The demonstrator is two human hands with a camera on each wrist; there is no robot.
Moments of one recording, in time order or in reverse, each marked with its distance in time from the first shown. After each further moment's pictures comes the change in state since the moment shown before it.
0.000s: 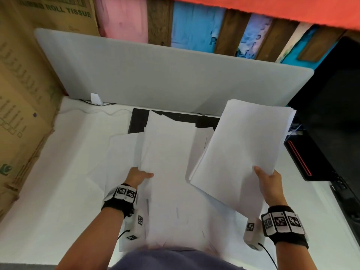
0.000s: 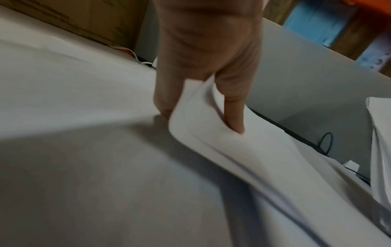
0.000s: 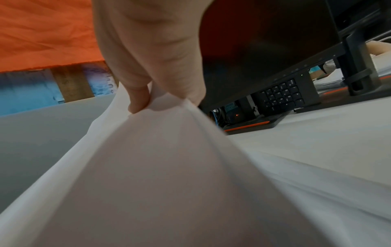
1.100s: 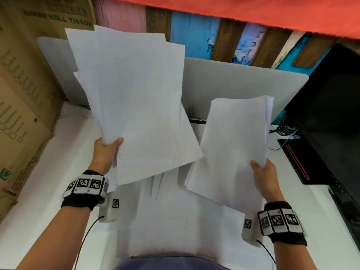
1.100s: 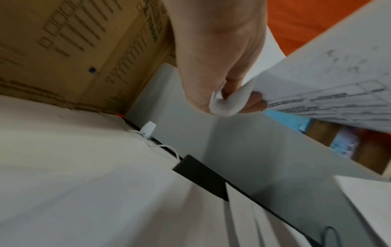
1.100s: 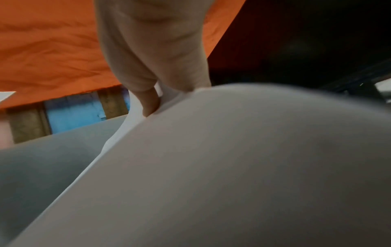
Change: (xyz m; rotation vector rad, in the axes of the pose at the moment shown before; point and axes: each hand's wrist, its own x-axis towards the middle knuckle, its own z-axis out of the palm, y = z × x) left_hand -0.037 0.081 -0.063 -0.333 0.257 0.529; right_hand 0.006 -0.030 0.009 -0.179 -0.041 -0.116
